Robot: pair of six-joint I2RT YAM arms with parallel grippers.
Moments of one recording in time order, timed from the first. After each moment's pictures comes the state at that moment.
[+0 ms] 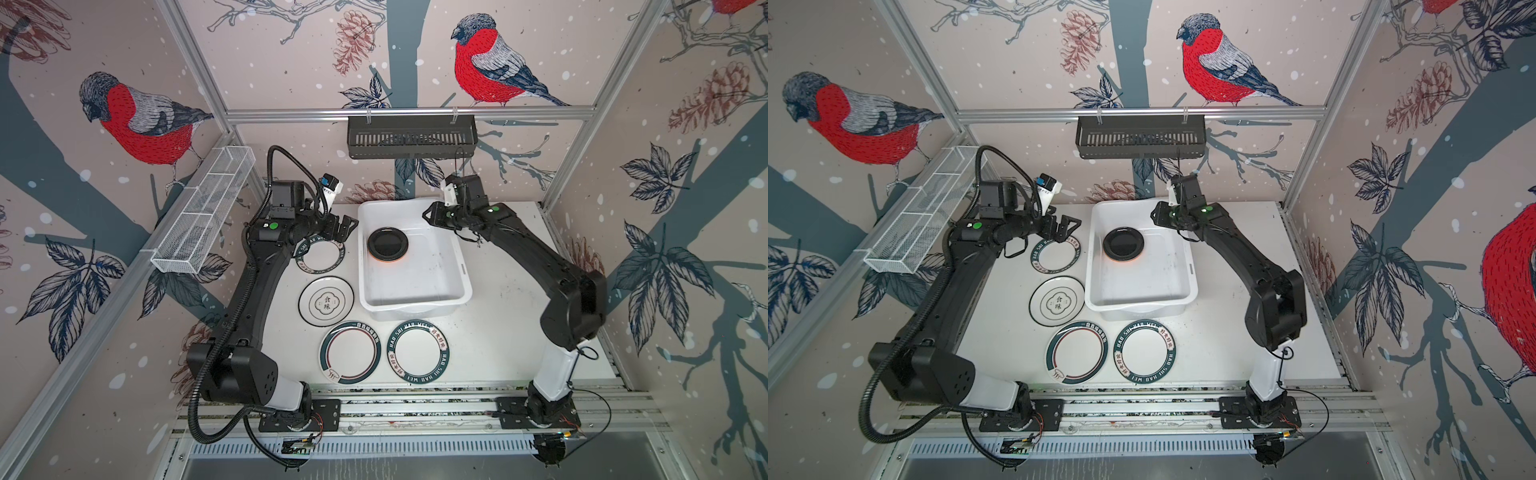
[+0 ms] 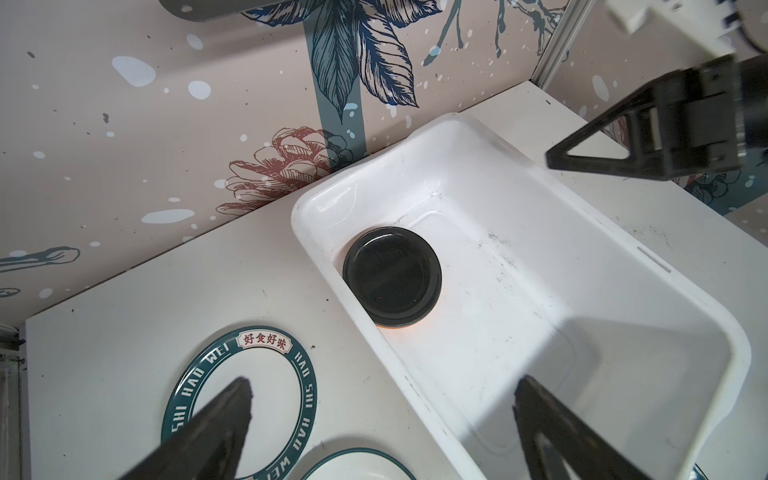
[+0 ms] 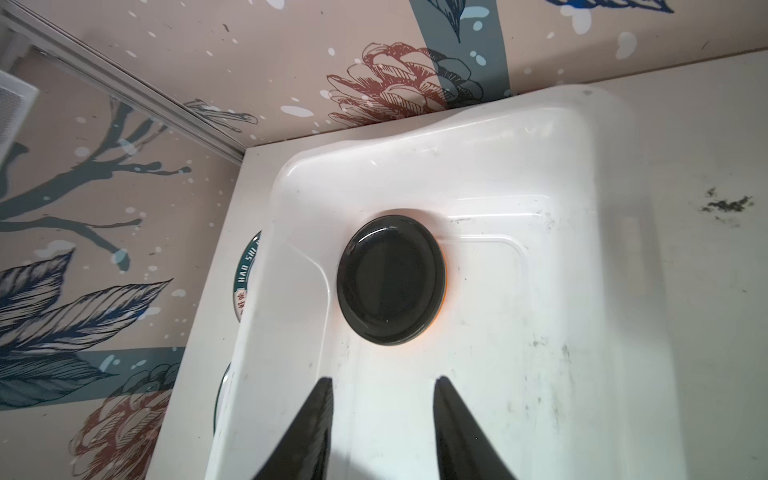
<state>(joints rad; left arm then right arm) -0.08 1.46 1.54 -0.70 0.48 0.27 0.45 1.78 1.67 -0.51 -0.27 0.50</state>
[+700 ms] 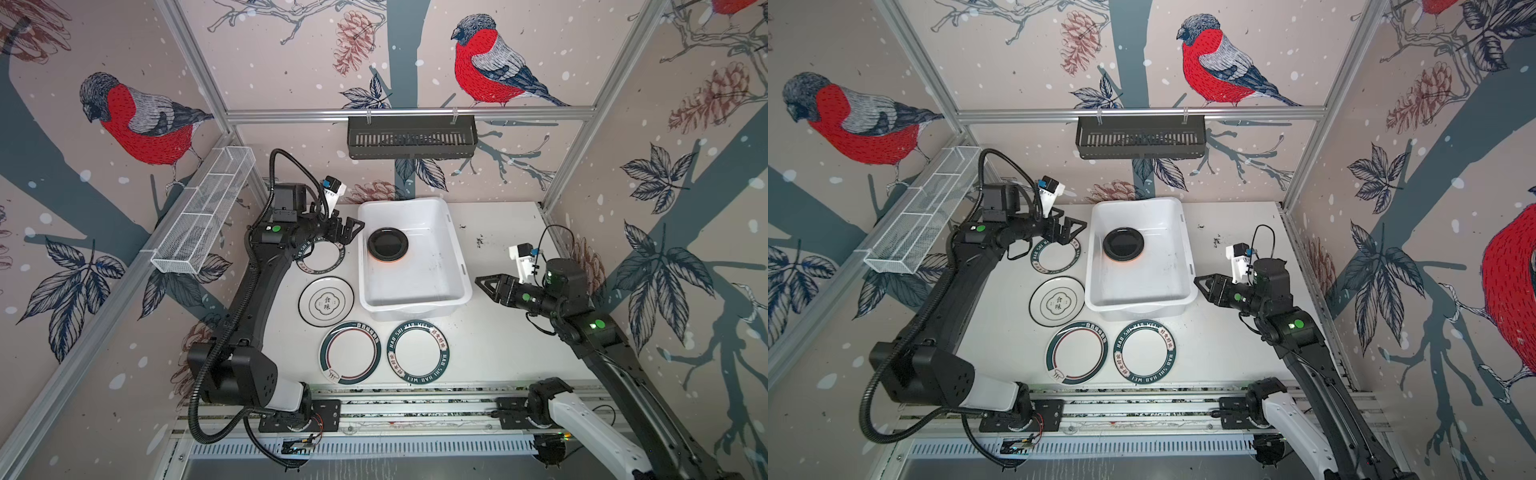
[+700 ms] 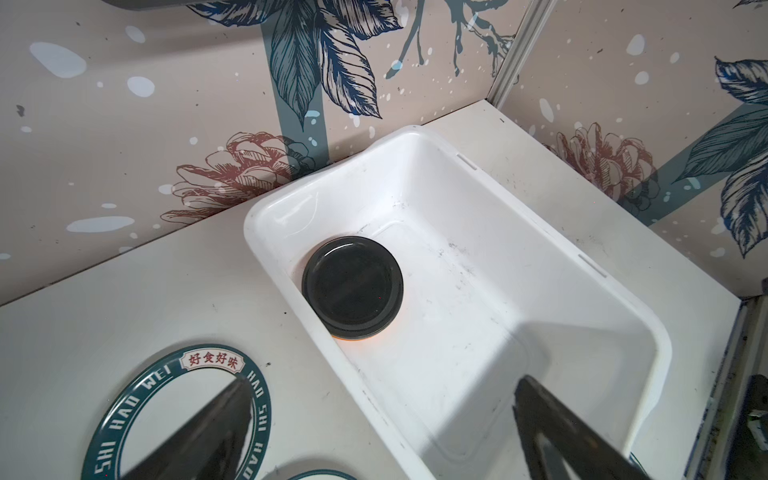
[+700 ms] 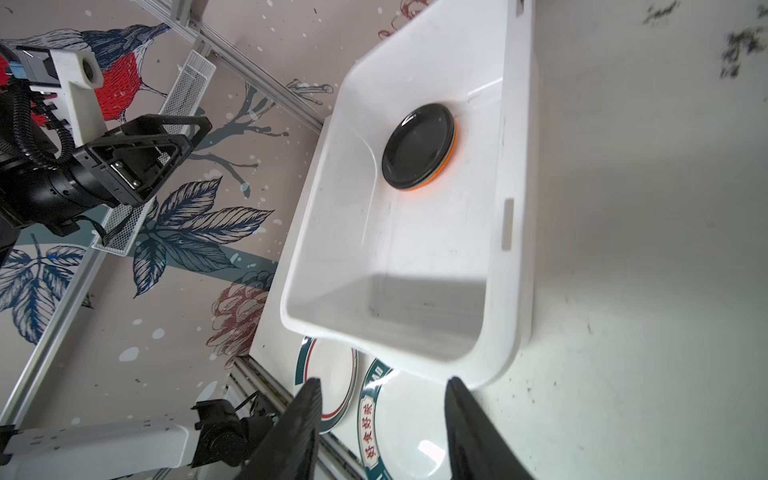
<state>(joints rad) -0.09 1.45 1.49 -0.65 0.60 0.21 0.27 0.74 0.77 -0.54 -0.57 0.58</state>
